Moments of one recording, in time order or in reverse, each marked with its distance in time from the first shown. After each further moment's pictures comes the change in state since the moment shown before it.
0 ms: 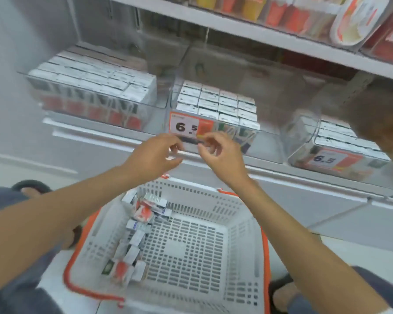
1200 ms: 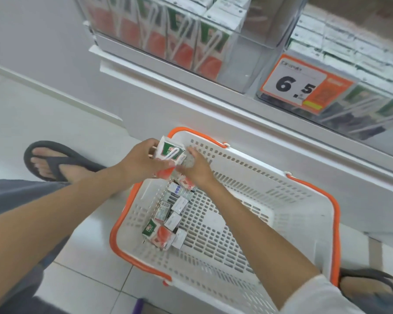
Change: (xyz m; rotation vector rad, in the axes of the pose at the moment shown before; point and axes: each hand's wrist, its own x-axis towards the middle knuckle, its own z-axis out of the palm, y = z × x) left_hand -0.107 -0.167 0.033 -0.669 -0.027 -0.822; right_hand -0.074 0.035 0.259 0.121 -0.681 0.560
